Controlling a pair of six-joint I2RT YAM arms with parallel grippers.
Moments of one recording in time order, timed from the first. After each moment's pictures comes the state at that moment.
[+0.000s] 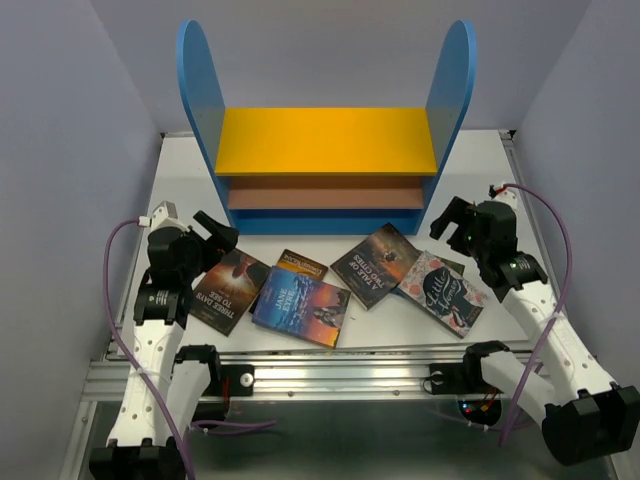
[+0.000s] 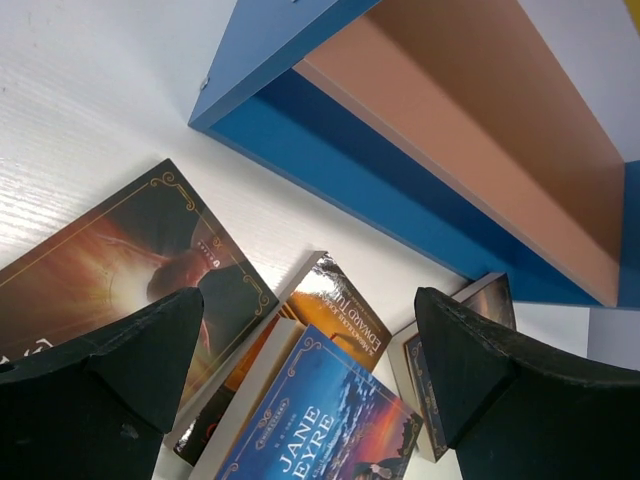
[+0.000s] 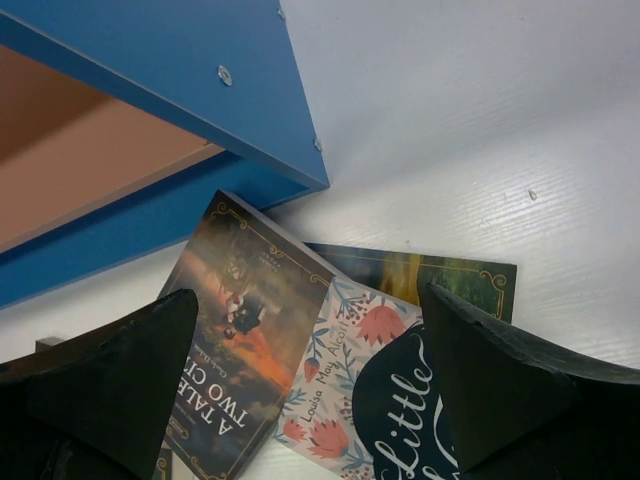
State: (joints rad) left arm 0.01 0.66 0.64 -0.43 0.11 -0.71; right arm 0.20 0.90 0.77 -0.43 0.21 0.57
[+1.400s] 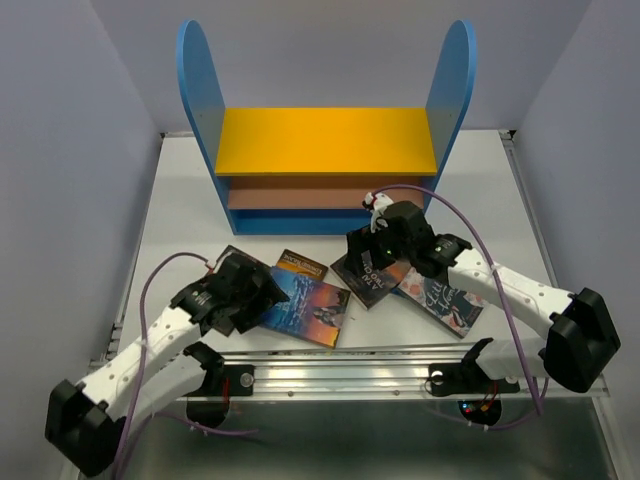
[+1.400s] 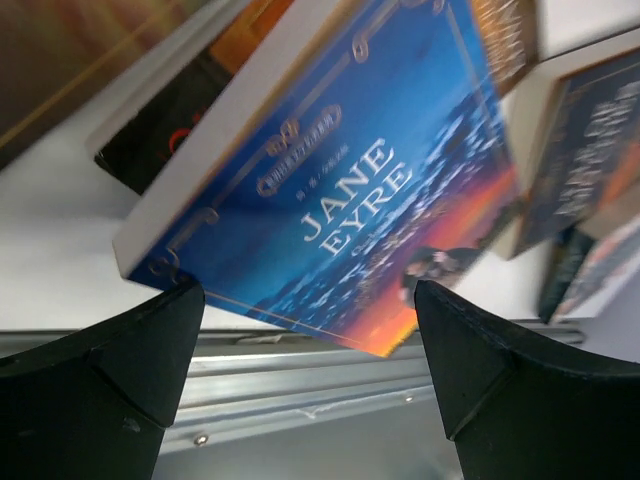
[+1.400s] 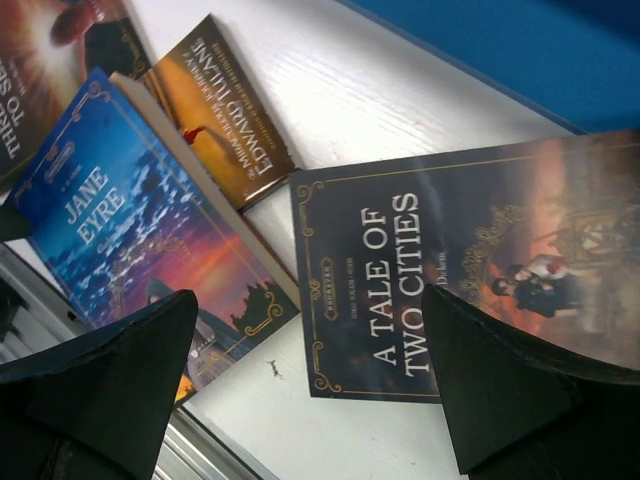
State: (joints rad) left arm -0.54 0.71 0.50 -0.73 0.03 -1.17; right arm 0.69 1.29 0.91 -0.30 -0.13 0.29
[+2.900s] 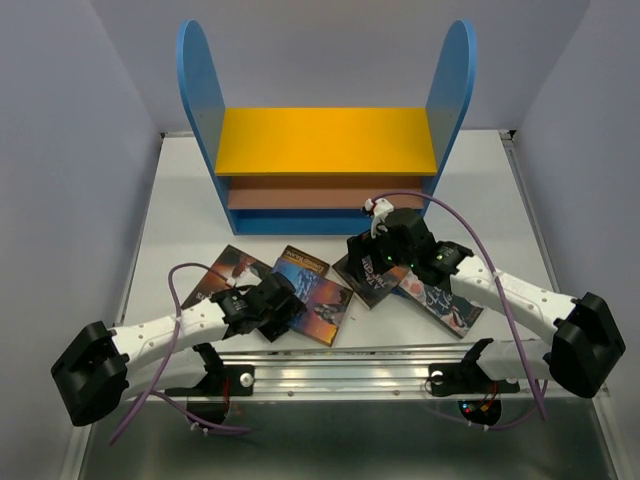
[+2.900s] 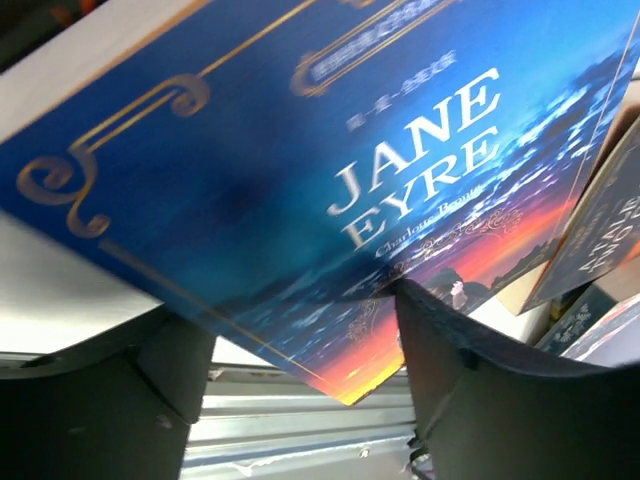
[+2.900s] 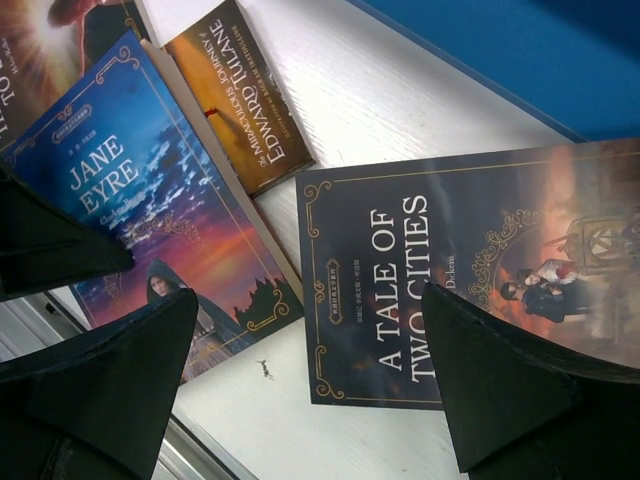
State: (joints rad) left arm -0.92 1.03 0.46 -0.52 -0.19 -1.65; right arm 0.74 1.25 0.85 -0.24 -0.10 0.25
